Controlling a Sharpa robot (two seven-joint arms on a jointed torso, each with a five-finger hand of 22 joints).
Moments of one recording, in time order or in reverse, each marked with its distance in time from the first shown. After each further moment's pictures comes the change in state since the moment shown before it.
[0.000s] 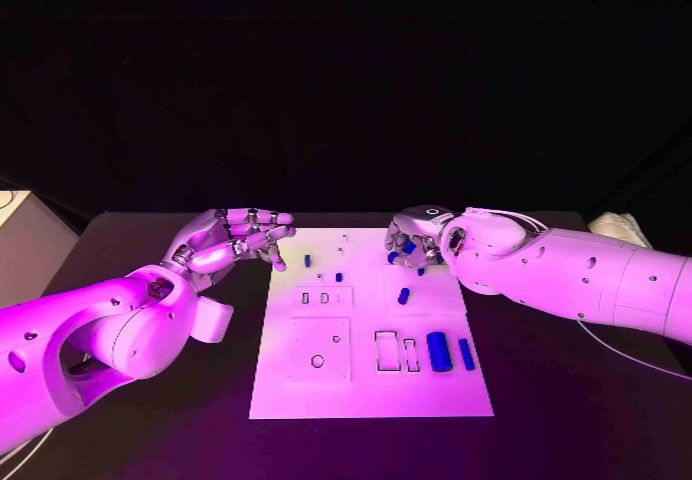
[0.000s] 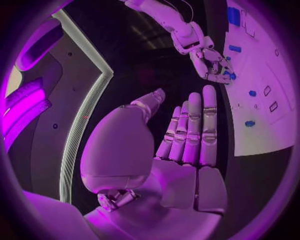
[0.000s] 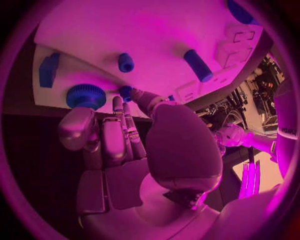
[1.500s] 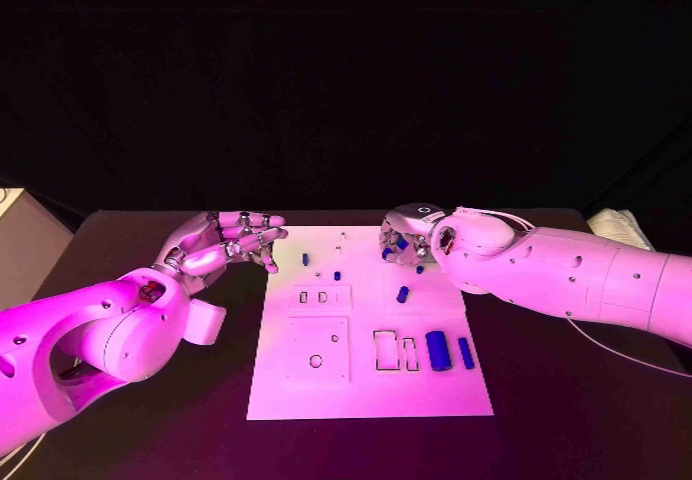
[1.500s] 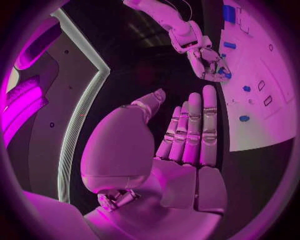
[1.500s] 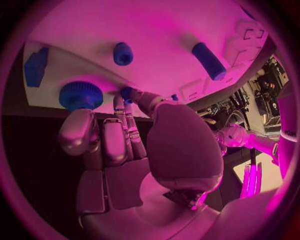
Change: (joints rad) left arm 0.000 0.001 0.000 -0.011 0.008 0.000 -0.016; left_hand 0.004 0.004 0.003 0.003 0.000 -0.004 0.004 -0.004 0.000 -0.009 0.001 0.000 0.000 -0.007 0.000 0.004 -0.001 0.000 0.000 0.000 0.011 0.007; right arm -0.002 0.014 0.002 -0.003 -0.014 -0.024 -0.039; right_hand 0.009 0.010 0.061 -0.023 -0.012 0.030 -0.002 0.048 0.078 0.025 -0.007 0.005 -0.003 -0.002 -0.009 0.027 0.005 0.000 -0.011 0.003 0.047 0.065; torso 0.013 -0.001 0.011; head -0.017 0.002
